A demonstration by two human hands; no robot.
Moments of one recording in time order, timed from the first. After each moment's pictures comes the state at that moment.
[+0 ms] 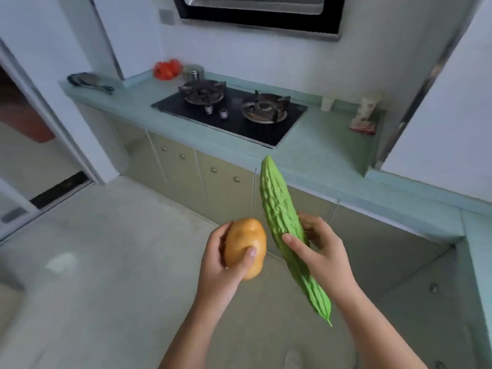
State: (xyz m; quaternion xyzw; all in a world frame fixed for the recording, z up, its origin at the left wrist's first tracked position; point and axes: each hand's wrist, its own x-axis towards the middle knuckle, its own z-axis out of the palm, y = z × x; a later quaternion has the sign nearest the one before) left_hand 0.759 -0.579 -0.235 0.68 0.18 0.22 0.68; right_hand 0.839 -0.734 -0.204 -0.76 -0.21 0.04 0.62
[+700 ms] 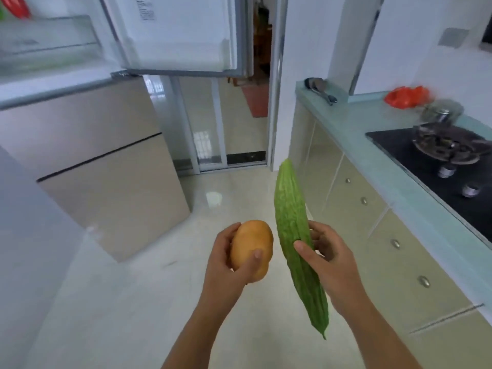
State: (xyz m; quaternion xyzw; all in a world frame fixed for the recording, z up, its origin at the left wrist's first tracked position) left_hand 0.687 -0.345 -0.214 0.57 0.48 0.46 0.49; right_hand 0.858 -0.382 -0.202 -0.58 -0.43 0.37 0.58
